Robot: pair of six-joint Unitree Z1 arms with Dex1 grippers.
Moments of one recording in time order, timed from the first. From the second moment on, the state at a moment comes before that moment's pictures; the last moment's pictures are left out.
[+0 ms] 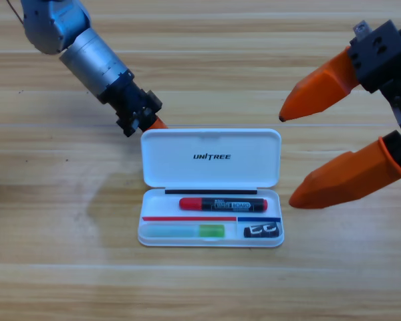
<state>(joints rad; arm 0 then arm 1) -0.32 2.51 -2.04 1.15 -0.76 1.03 0.92 1.49 -1.41 0.77 0.44 -0.43</state>
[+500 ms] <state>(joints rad) -0.32 2.45 -2.02 1.23 -0.81 1.06 0.92 1.49 -1.40 0.77 0.46 -0.43</state>
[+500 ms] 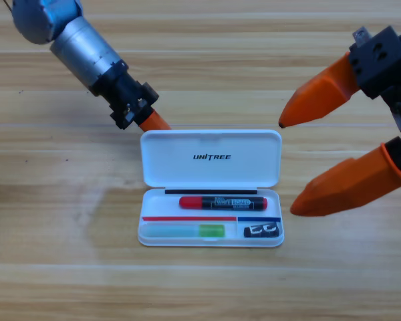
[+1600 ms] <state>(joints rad) -0.44 2.44 -1.84 1.23 -0.84 1.16 0.92 1.49 -1.40 0.77 0.48 -0.42</state>
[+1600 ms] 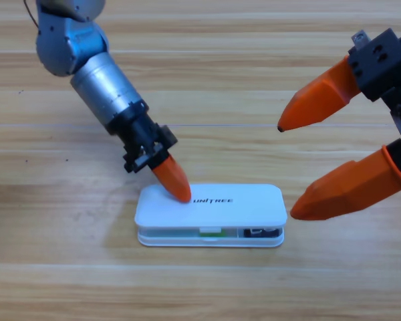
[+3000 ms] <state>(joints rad) -0.53 1.83 -1.55 0.93 -0.42 0.92 0.92 1.49 -1.40 0.77 0.48 -0.42</state>
